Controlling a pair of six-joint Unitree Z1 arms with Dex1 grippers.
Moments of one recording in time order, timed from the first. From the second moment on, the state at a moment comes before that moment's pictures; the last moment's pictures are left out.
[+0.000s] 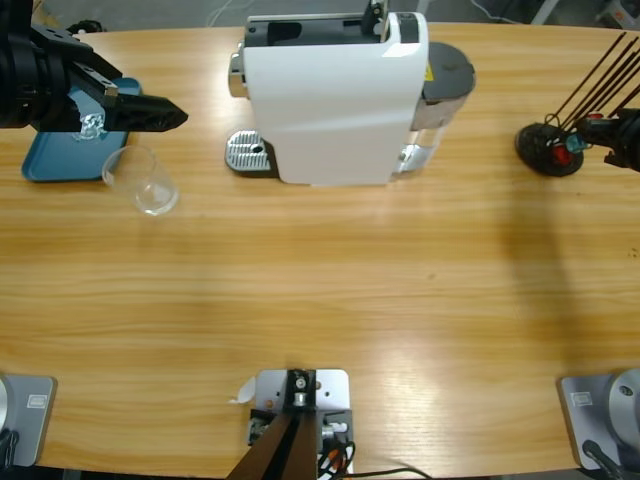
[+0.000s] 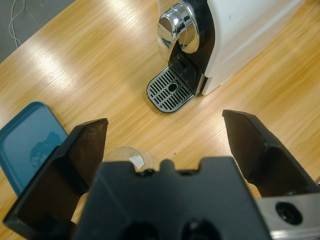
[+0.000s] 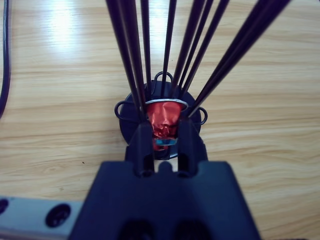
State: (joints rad) arm 0 -0.82 1.42 -1.07 0.42 0.18 -0.06; arm 1 0.16 1.47 -0.42 -0.33 -0.25 0.08
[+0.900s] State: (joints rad) arm 0 -0.82 1.42 -1.06 0.42 0.18 -0.06; arm 1 0.15 1.39 -0.50 -0.19 -0.27 0.08
